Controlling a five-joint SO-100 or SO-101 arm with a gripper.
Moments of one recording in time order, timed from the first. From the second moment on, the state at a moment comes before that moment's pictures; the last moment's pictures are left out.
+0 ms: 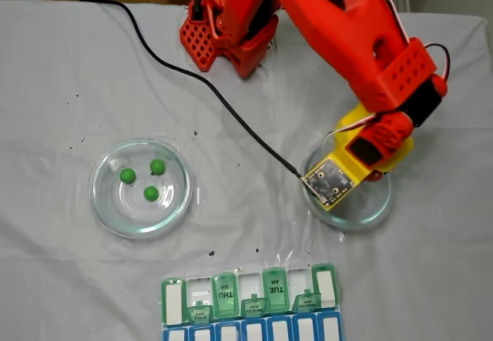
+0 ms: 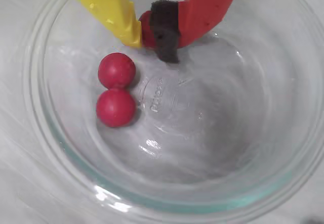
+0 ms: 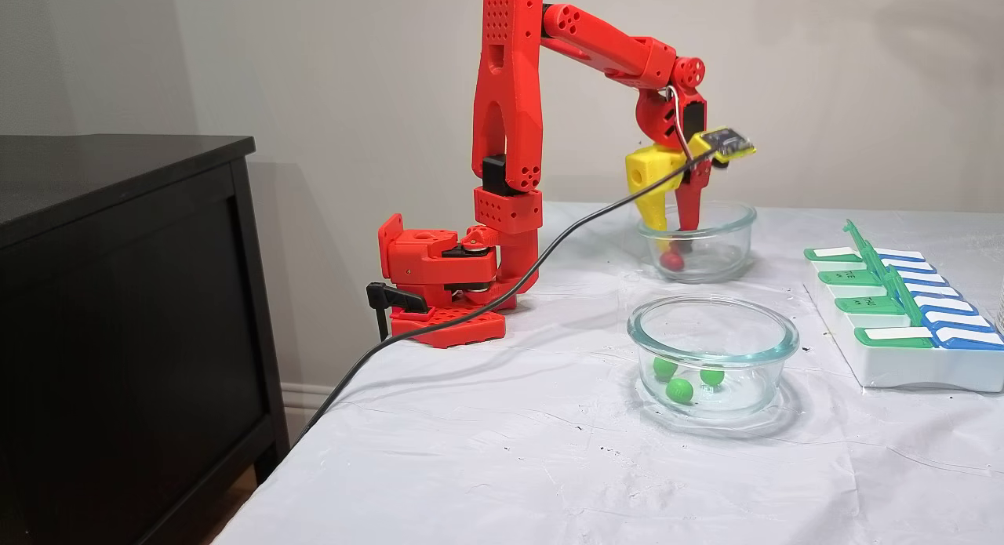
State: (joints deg) arm -47.7 103.7 110.0 68.9 1.8
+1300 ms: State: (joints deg) arm -49.7 98.8 109.4 68.9 4.0
